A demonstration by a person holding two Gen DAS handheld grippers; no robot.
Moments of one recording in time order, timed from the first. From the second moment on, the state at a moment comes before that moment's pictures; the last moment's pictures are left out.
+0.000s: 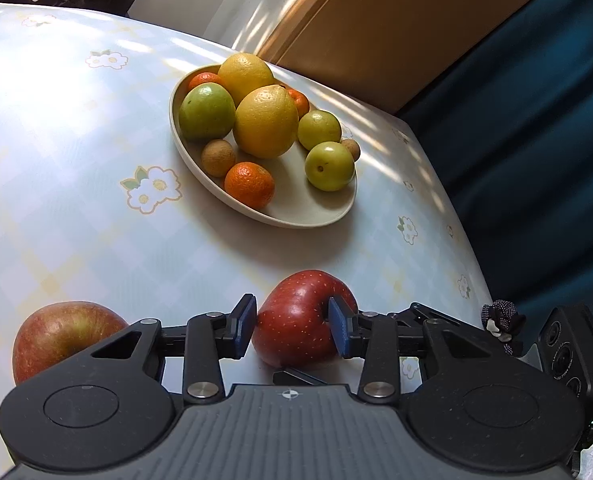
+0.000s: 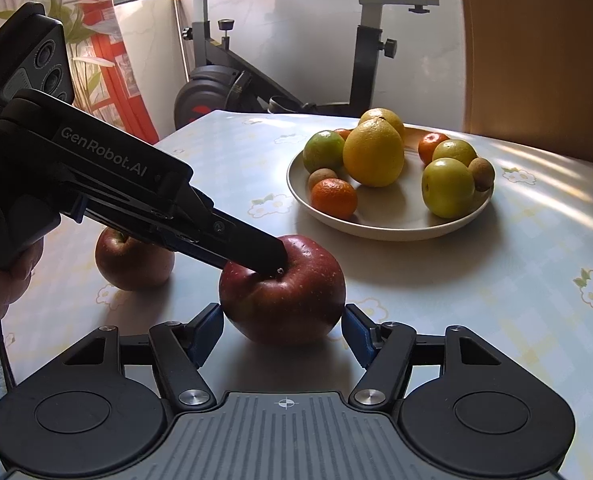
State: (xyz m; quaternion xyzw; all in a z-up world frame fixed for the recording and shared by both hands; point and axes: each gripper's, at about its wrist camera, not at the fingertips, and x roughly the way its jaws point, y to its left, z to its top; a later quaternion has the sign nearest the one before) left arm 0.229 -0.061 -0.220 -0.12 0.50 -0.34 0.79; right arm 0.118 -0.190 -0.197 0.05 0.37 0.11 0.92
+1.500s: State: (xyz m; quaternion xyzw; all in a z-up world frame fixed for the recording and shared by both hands) left arm 0.316 -0.120 -0.198 -0.10 0.47 -0.33 0.81; right arm 0.199 -0.248 -0.189 0.00 0.33 0.09 0.94
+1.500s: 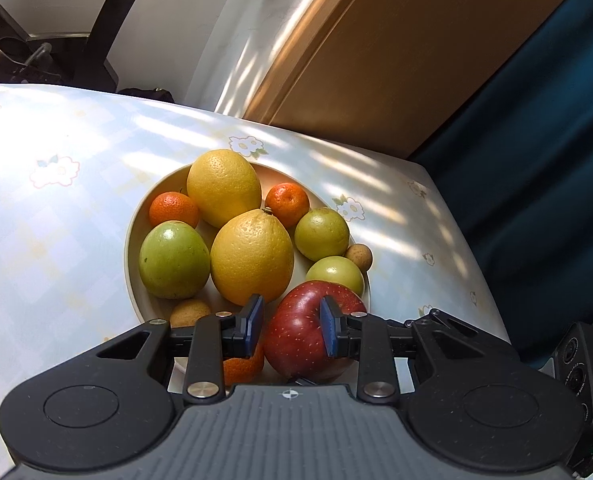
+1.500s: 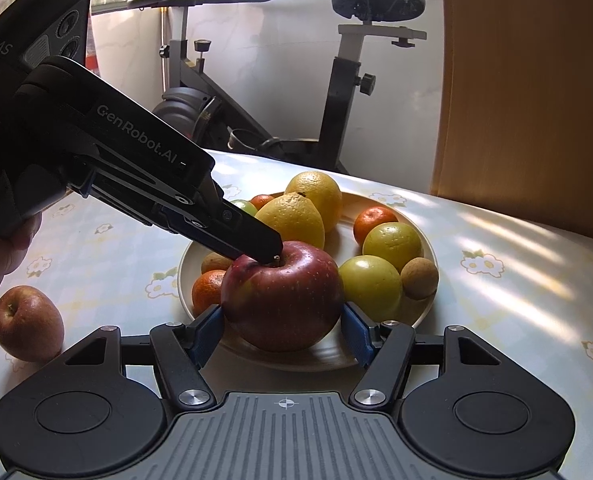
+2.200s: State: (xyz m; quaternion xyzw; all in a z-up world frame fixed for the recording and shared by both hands) left arm 0.289 -0.046 -0.145 -0.03 0.42 -0.29 0.86; right arm 0.174 -0.249 -0.169 0.05 0.33 0.04 0.94
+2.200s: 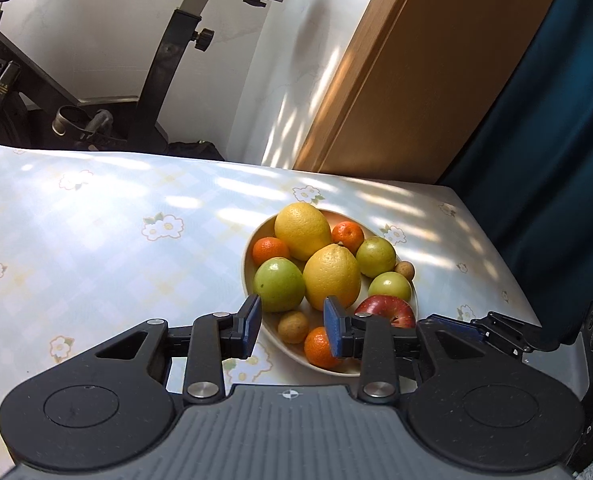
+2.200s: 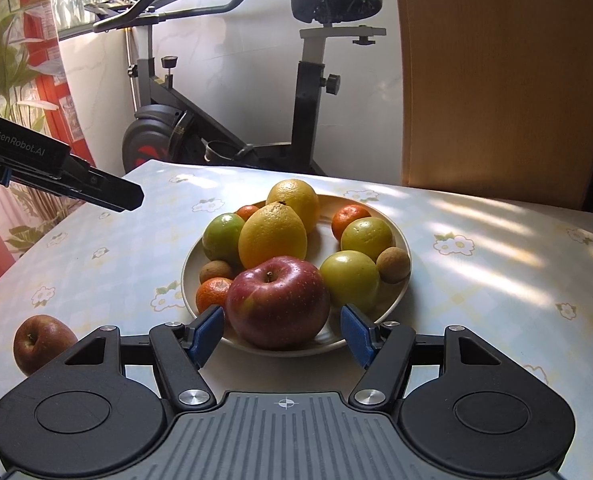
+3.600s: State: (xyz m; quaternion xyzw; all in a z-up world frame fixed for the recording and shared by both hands) left arm 0.208 0.065 -0.198 -0.07 0.45 -0.35 0.82; right arm 0.141 -0.088 -0.205 -0.05 0.38 0.19 0.90
